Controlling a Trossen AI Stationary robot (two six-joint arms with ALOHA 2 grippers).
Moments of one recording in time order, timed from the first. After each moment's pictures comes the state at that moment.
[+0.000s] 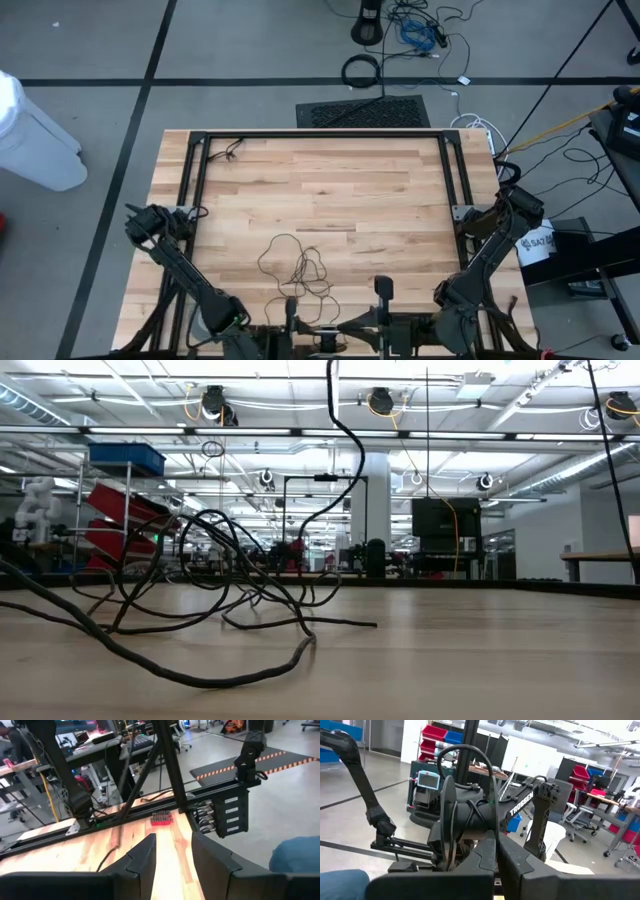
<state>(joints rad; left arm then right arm) -0.83 1.91 1.33 0.40 -0.76 0.14 0.86 1.72 1.45 0.36 0.86 -0.25</state>
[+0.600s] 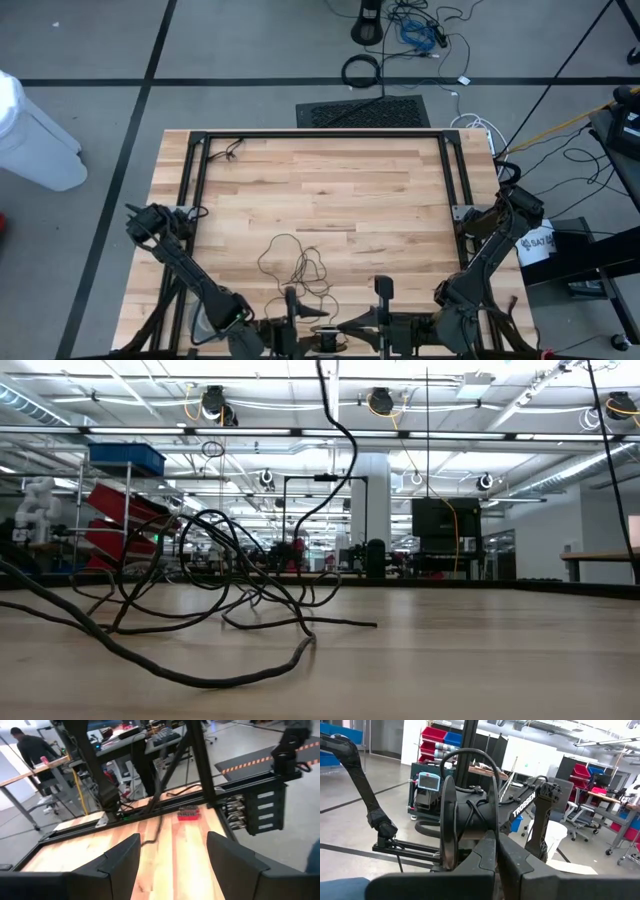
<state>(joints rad) -0.80 1.91 1.33 0.39 -0.87 0.16 0.86 1.72 1.45 0.37 0.86 -0.23</state>
